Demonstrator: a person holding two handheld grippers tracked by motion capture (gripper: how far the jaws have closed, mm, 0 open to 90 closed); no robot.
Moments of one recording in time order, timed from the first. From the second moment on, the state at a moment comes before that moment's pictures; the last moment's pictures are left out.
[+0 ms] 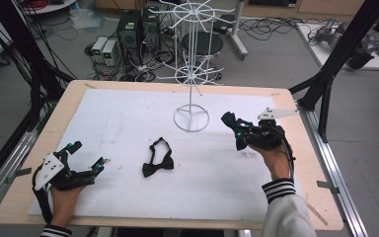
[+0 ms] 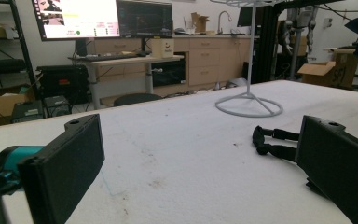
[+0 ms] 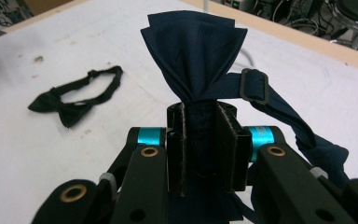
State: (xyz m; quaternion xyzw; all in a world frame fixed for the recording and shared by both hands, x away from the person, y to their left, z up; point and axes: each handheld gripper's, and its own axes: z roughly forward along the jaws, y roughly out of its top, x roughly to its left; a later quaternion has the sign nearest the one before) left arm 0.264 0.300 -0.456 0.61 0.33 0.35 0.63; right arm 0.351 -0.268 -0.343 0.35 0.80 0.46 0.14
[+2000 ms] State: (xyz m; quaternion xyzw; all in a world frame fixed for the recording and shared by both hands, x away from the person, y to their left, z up) left arm 0.264 0.301 -0.456 0.61 0.33 0.35 0.63; right arm 0.400 -0.232 -0.273 0.35 0.73 0.56 0.18
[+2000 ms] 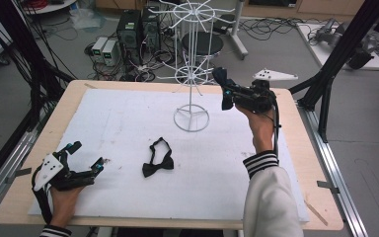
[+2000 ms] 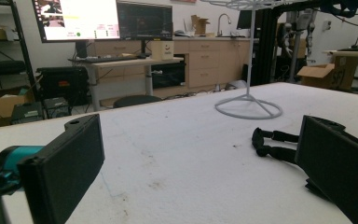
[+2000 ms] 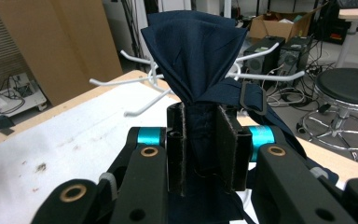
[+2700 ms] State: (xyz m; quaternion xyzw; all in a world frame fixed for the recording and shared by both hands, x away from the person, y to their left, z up) left arm 0.263 0.301 -0.456 0.61 0.33 0.35 0.63; right arm 0.425 -0.218 -0.268 0.36 0.71 0.58 0.18
